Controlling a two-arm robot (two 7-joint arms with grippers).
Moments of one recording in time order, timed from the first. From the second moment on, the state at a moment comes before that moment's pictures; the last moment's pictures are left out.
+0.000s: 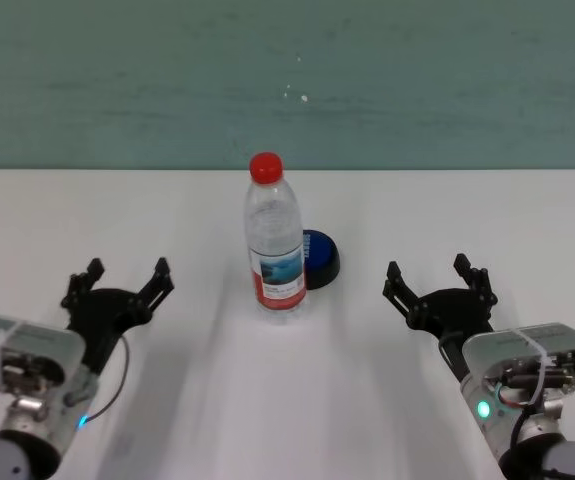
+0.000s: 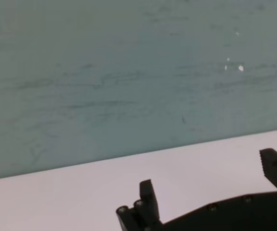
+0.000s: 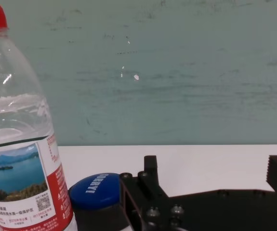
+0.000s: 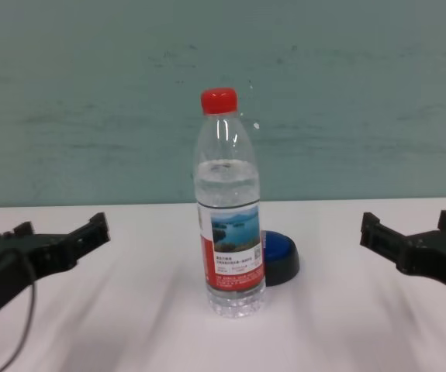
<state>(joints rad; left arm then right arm) 0.07 0.24 0.13 -1.61 -0.10 -0.04 -0.04 -0.06 0.16 -0.26 -1.64 0.19 -0.04 -0.06</state>
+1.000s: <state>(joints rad) 0.29 0.36 0.08 -1.85 0.01 -0.13 -0.18 -0.06 0.16 -0.26 -1.64 0.19 -0.04 -0.06</state>
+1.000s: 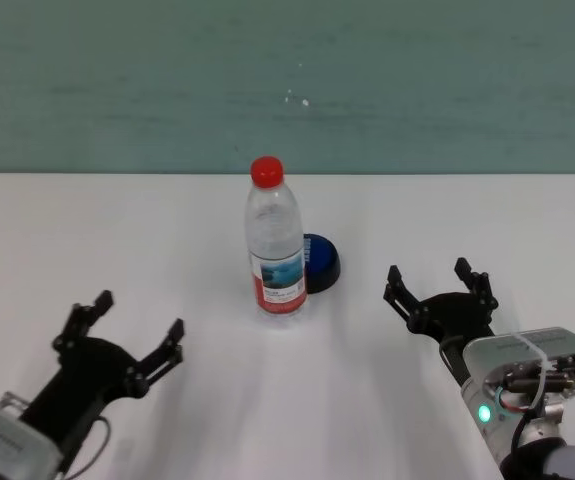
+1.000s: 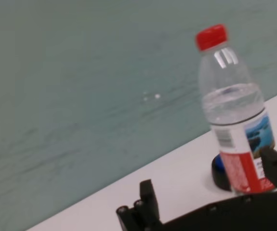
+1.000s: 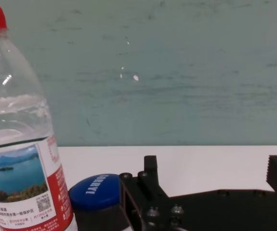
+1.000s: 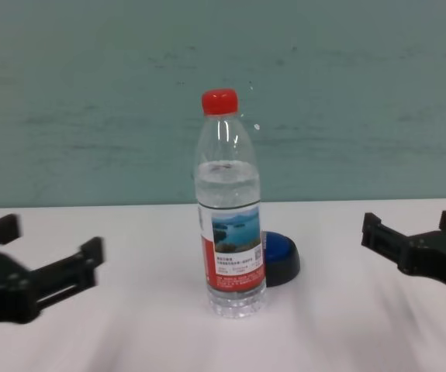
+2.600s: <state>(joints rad) 0.03 0.33 0.24 -1.56 -0.02 -0.17 -0.30 -0.06 0.16 -0.26 -1.64 0.19 -0.04 -0.06</state>
